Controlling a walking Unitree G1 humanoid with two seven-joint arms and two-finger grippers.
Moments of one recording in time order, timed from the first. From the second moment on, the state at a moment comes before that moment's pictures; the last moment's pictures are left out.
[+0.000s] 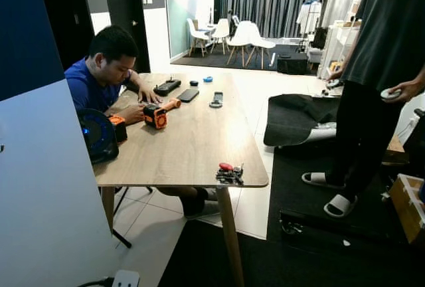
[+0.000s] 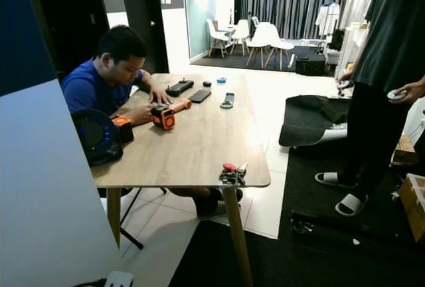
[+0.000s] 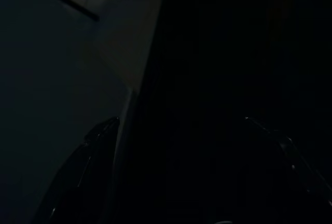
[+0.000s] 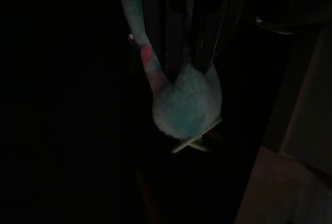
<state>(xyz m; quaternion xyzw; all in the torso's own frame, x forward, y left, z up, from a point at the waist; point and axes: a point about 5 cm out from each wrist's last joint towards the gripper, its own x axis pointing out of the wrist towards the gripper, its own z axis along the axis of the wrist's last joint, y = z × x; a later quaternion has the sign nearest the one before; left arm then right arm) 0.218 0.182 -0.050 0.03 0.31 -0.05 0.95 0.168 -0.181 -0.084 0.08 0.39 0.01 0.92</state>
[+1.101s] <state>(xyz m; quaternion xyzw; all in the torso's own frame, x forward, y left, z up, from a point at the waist) 0.215 0.173 -0.051 -0.01 0.31 -0.08 0.95 0.163 -0.181 -0.086 0.08 0.39 0.01 0.92</state>
